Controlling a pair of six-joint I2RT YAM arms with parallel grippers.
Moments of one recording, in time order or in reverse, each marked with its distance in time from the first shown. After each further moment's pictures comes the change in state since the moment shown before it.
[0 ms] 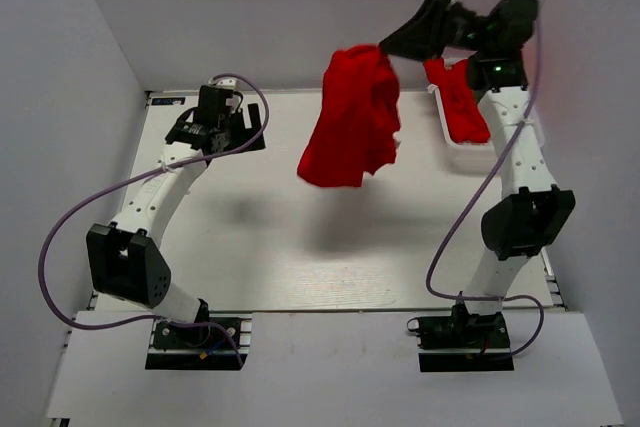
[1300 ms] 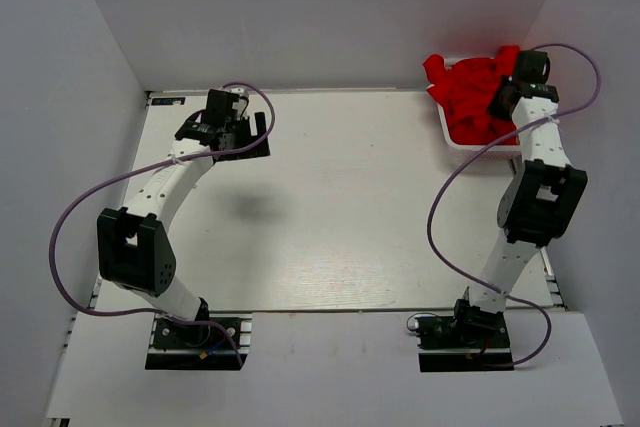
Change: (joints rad) left arm 0.000 0.073 -0.016 -0.005 0.047 0.011; right arm -0.290 0.142 -0.284 -0.965 1.395 -0.723
